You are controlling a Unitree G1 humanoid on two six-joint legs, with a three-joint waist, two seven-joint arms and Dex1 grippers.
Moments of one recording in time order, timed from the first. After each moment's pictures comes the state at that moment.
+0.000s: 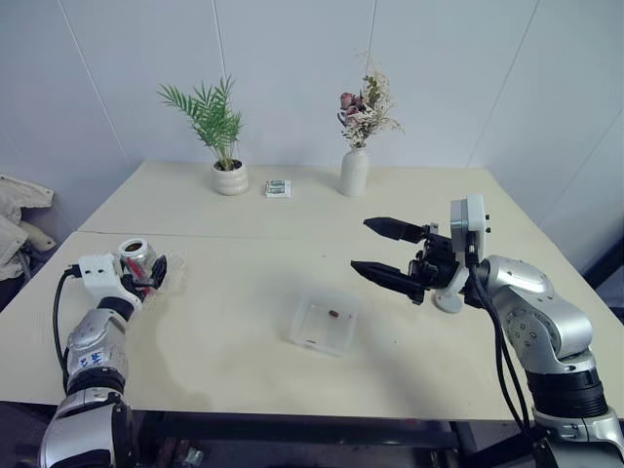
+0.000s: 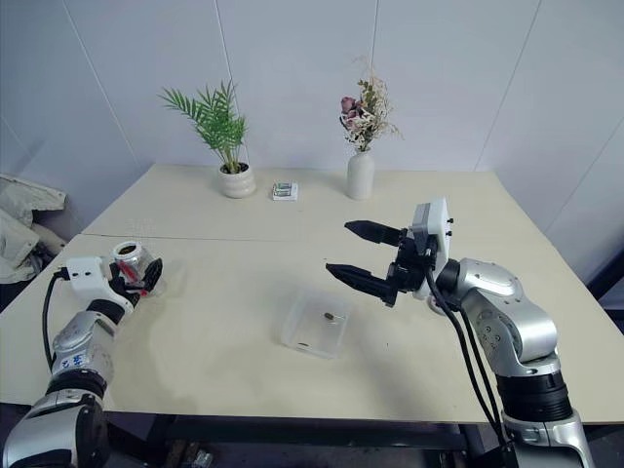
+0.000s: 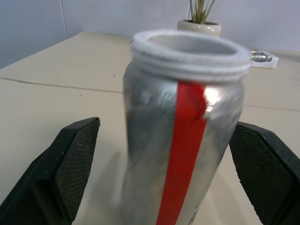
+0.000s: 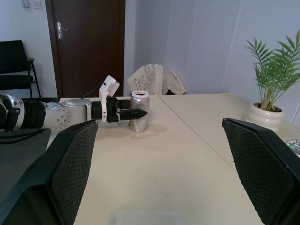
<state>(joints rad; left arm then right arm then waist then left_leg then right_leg) -0.73 0.59 0.43 1.08 -0.31 -0.30 -0.40 -0.64 -0.56 -0.09 -0.17 0.70 0.43 0.99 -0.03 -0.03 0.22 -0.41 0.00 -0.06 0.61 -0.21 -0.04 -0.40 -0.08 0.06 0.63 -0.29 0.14</state>
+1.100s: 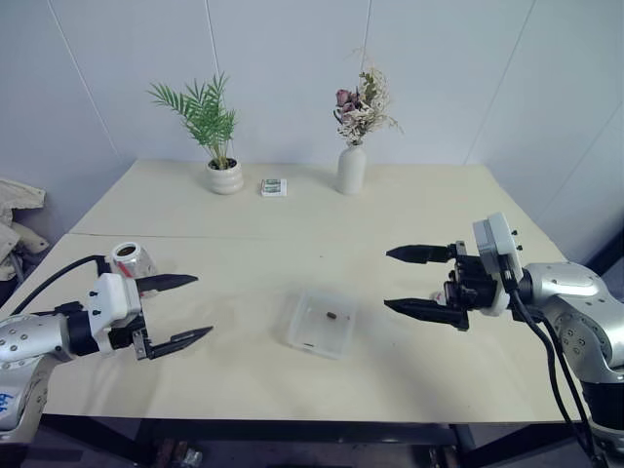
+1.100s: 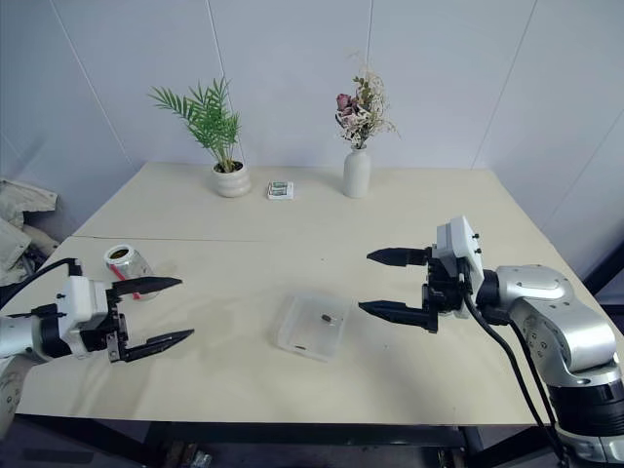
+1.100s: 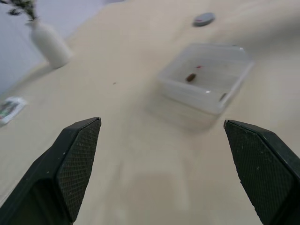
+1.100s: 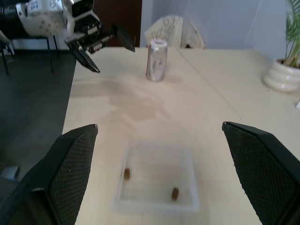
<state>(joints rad) -0.19 0.89 0.32 -0.06 -0.51 -0.01 -1.13 -0.53 -0.81 -0.12 -0.21 0.68 0.46 1.20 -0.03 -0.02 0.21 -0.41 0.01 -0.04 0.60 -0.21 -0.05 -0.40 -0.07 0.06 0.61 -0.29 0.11</state>
